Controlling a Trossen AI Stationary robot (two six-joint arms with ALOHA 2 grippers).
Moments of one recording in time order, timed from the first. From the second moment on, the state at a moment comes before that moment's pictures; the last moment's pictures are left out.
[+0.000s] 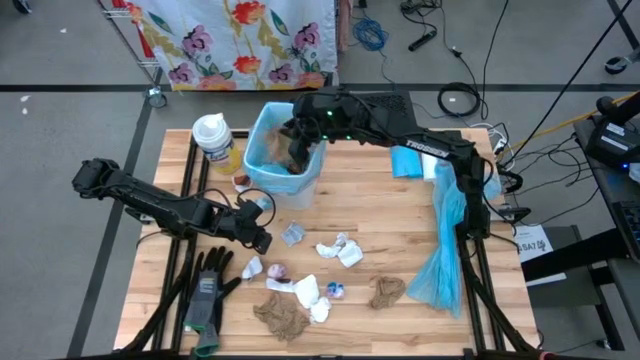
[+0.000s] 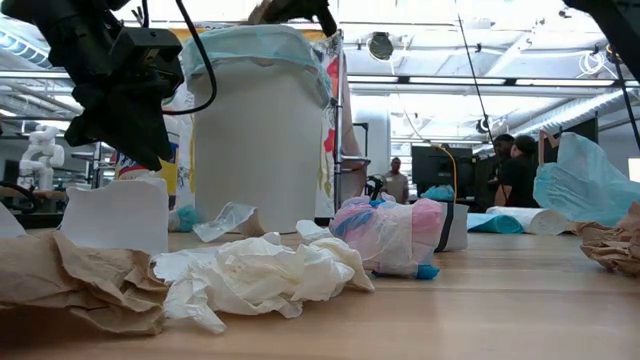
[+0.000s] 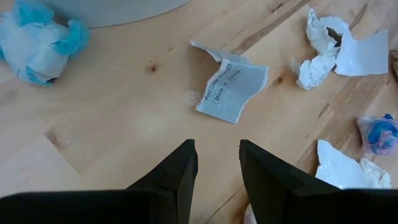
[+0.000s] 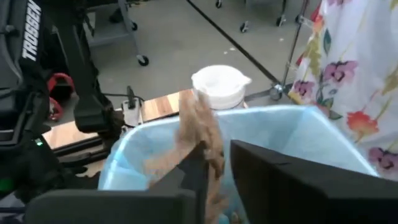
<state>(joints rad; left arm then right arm) -0.26 1.11 0.61 -0.48 -0.25 -1.14 -0.26 1.99 2.20 -0.61 0.03 0.12</state>
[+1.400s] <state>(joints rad) -0.26 1.11 0.61 -0.51 -0.27 -1.08 -0.04 1.74 1.84 -1.03 0.11 0.24</state>
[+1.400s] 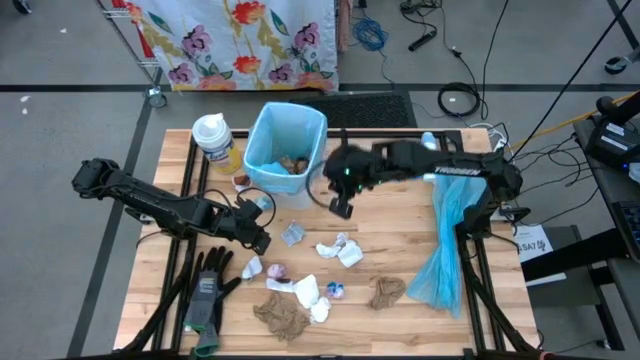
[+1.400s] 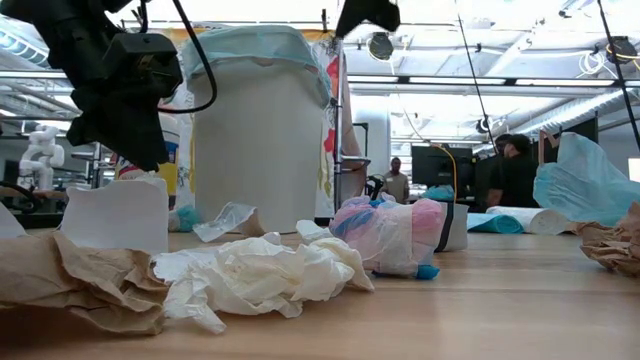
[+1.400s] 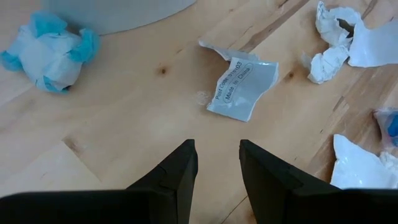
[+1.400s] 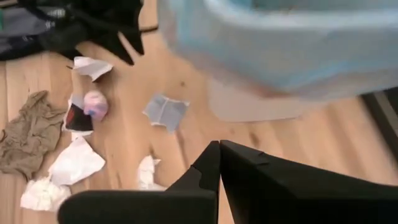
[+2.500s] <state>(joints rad) -0.13 1.11 0.61 -0.65 -0.33 -1.31 0.15 1.36 0.58 0.03 -0.01 0.67</state>
